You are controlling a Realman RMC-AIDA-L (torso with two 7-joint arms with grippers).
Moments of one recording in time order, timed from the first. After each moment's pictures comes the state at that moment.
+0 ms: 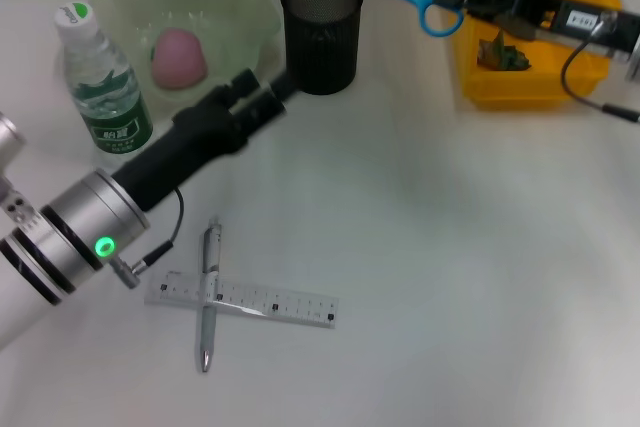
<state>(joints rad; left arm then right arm) -0.58 -2.08 0.48 -0.08 1.56 1.41 -1.02 0.66 2.00 -0.75 -0.50 -1.67 -1.38 1.99</state>
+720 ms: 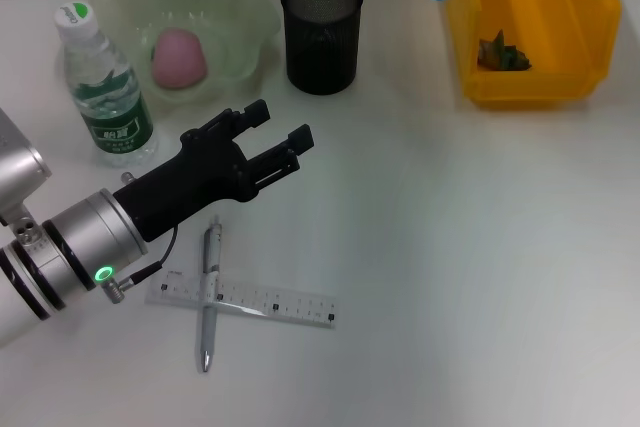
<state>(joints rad) -0.56 -2.08 0.63 -0.01 1.56 1.40 -0.84 0.98 1.89 -0.75 -0.61 -2.22 -1.34 2.27</state>
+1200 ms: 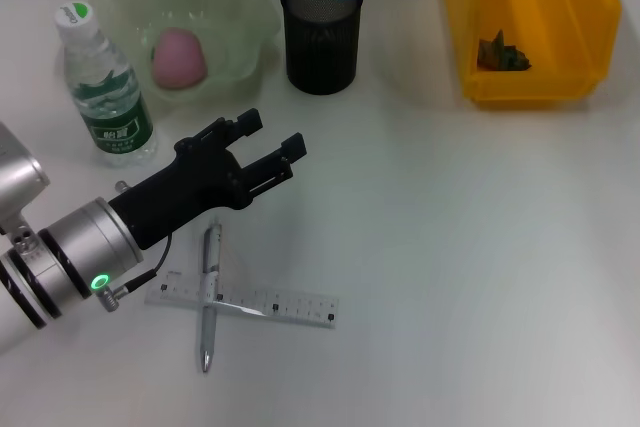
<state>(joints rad) -0.55 -2.08 0.63 -0.01 1.56 1.39 -0.84 1.16 1.93 -0.90 -0.60 -2.48 -1.21 2.38</state>
